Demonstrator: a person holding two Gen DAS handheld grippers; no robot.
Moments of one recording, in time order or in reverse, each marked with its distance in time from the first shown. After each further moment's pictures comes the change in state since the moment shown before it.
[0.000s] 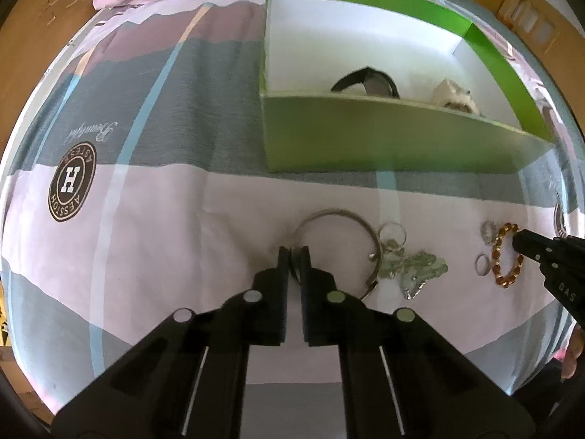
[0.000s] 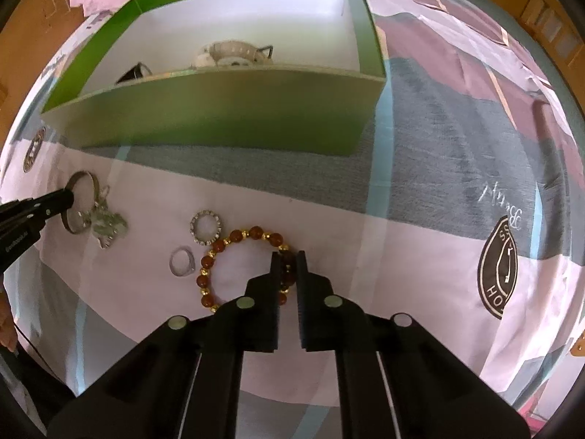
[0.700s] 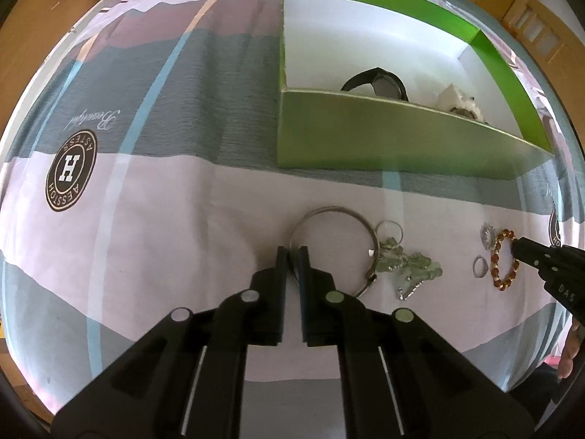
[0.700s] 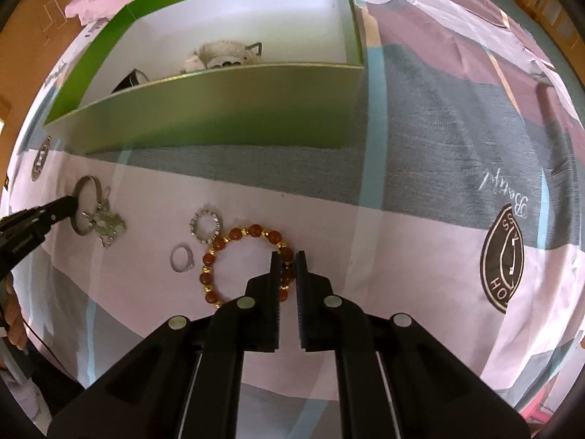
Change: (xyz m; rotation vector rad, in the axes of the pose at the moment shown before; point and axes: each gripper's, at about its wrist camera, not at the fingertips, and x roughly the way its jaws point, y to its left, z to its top) left arm -0.003 0.016 -0.006 -0.039 0.032 -0.026; right arm -0.004 -0.037 0.005 0.034 0.041 0.044
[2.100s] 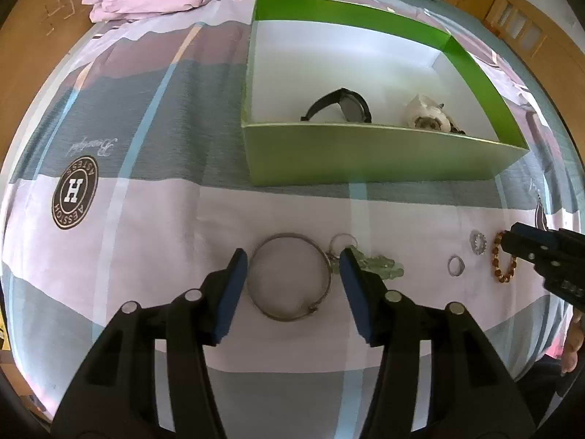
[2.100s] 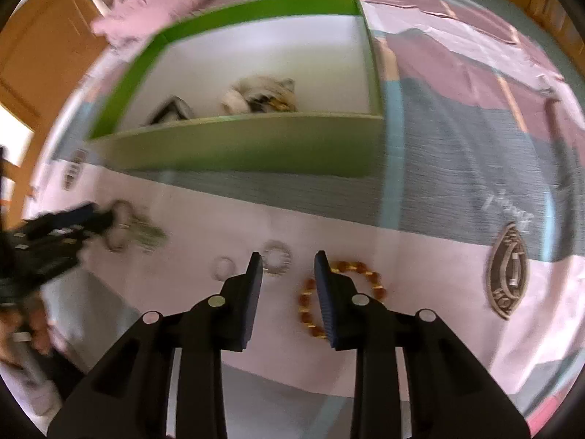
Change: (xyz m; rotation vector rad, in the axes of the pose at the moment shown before) left arm -0.021 -0.018 0.003 0.051 -0.071 -0.010; right arm -0.023 0.018 0.001 -0.002 -0.076 -0.002
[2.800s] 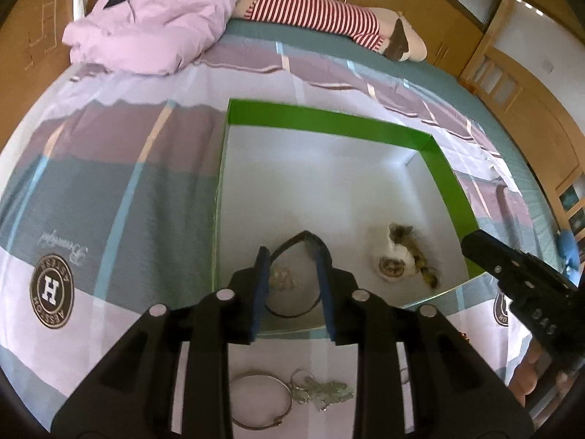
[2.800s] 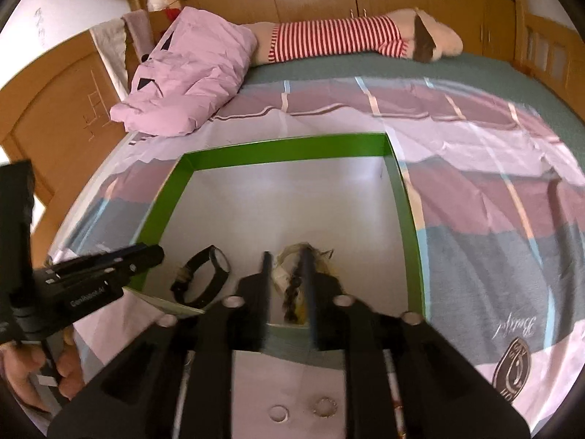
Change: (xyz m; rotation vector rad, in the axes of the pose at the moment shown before) left arm -0.011 0.000 0.084 -0.040 -0.198 -0.153; right arm -0.044 0.029 0.069 0.049 -0.405 0.161
